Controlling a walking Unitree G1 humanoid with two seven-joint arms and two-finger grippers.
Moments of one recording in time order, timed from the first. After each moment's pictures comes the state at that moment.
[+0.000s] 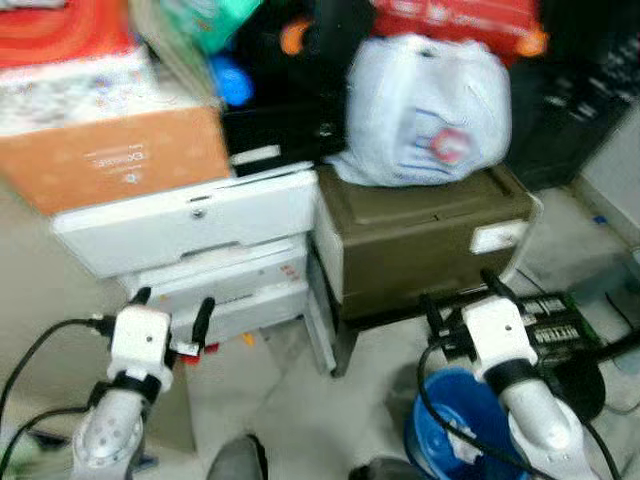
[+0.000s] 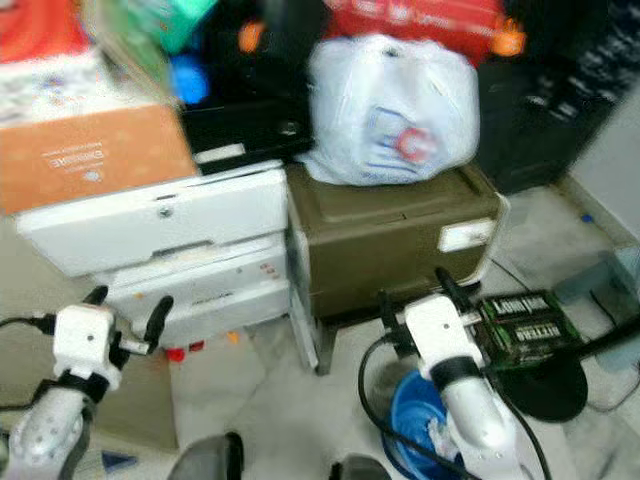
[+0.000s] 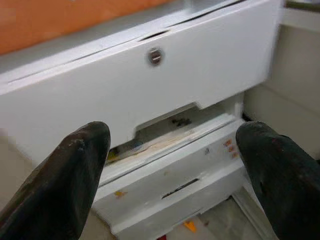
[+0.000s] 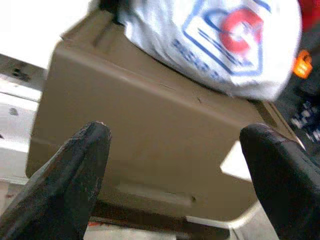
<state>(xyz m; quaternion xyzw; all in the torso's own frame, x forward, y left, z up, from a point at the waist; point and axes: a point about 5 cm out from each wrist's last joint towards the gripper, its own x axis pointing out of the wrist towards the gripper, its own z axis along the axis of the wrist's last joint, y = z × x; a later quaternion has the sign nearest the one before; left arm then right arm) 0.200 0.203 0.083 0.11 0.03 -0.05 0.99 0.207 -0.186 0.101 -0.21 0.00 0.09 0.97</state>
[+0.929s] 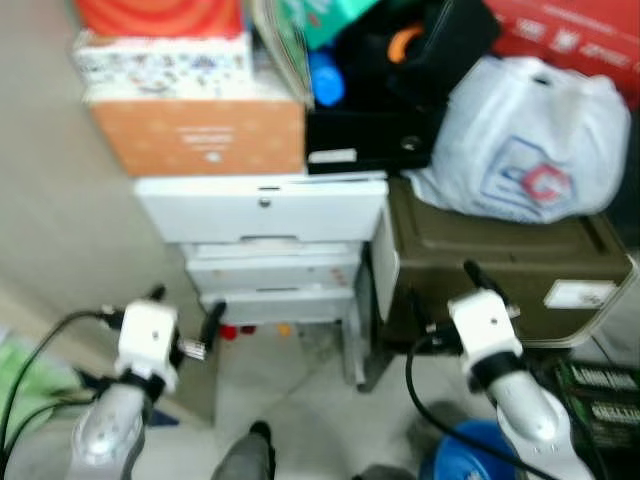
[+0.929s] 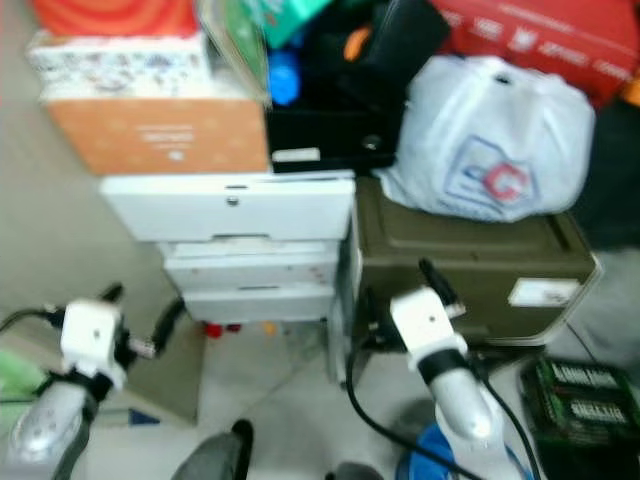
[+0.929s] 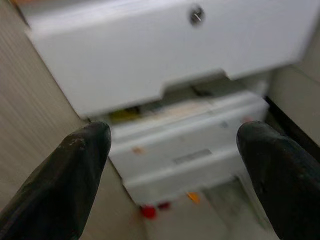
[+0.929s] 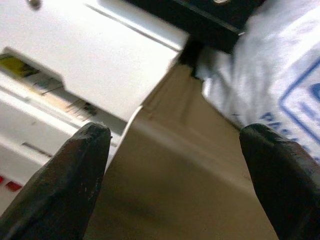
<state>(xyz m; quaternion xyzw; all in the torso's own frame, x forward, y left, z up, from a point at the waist) 0.195 0.192 0.075 0.09 0.07 -0.12 0.99 0.209 -0.179 0.100 -0.21 0.00 0.11 0.97</state>
